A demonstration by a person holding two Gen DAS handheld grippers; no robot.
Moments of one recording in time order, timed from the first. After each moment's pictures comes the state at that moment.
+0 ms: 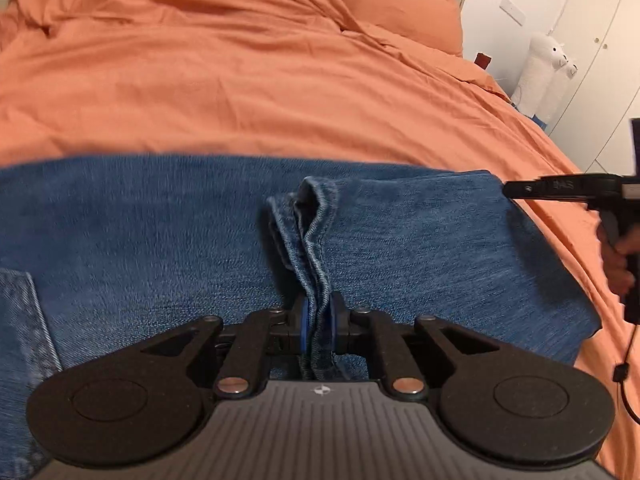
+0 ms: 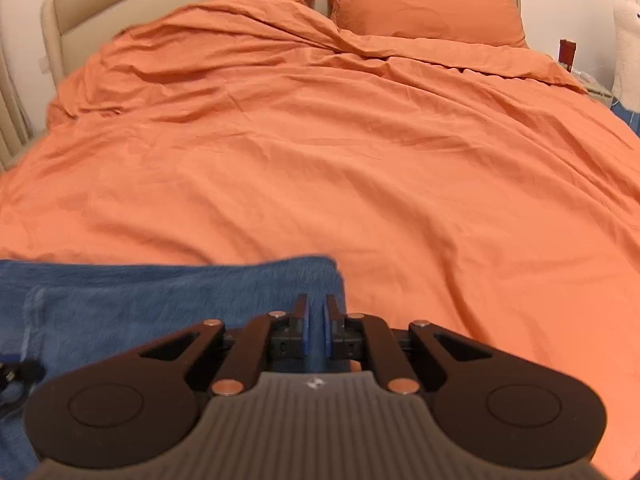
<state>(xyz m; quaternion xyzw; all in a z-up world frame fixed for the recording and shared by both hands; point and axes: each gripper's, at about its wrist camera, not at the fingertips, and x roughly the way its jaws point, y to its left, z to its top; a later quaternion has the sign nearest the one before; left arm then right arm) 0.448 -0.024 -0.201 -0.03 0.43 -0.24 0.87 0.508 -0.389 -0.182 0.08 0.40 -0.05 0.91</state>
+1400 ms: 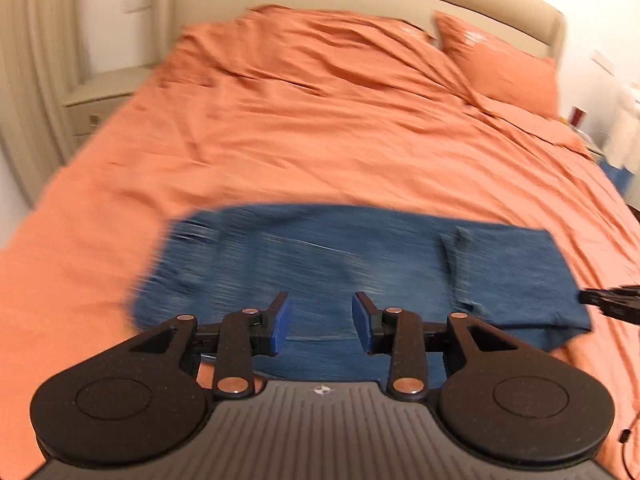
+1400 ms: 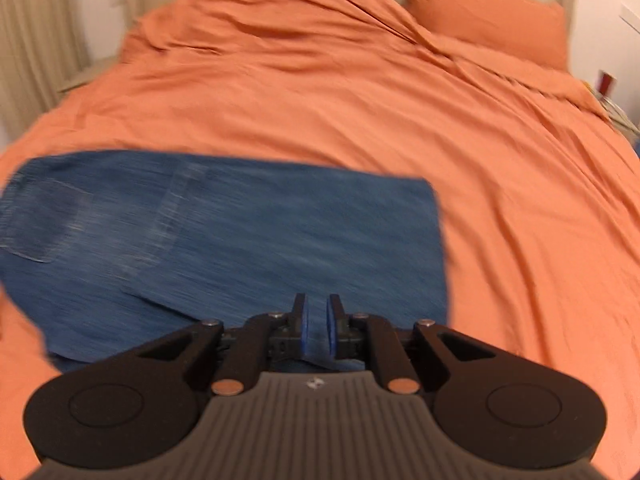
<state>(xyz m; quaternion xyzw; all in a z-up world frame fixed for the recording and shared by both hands) 0.312 0.156 -0.012 -0.01 0.40 -0.04 0.91 0.360 -0.263 -0.104 0.00 0.43 0.04 0.90</state>
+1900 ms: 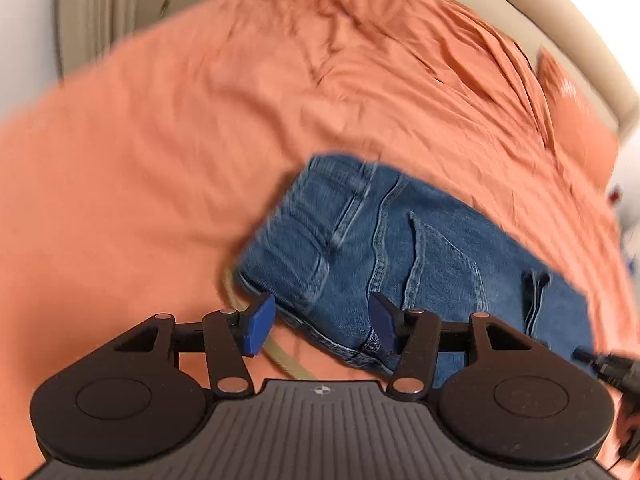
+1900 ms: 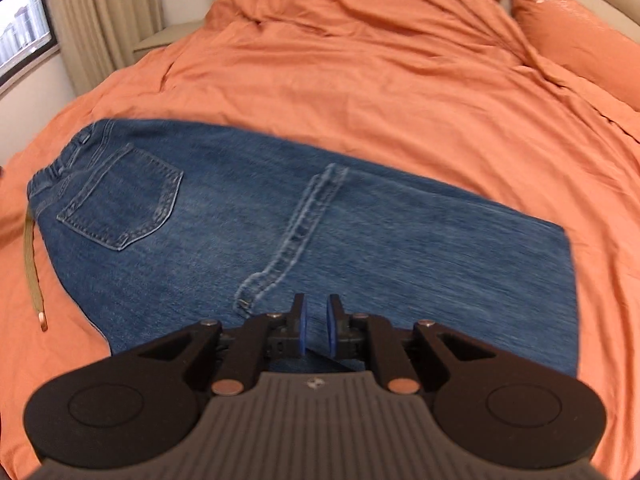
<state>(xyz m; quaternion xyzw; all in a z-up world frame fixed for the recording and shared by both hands) 0.352 0.301 -0.109 -0.22 0.46 0.00 0.86 0.408 -0.170 -0.127 -0.04 0.45 0.14 0.88</state>
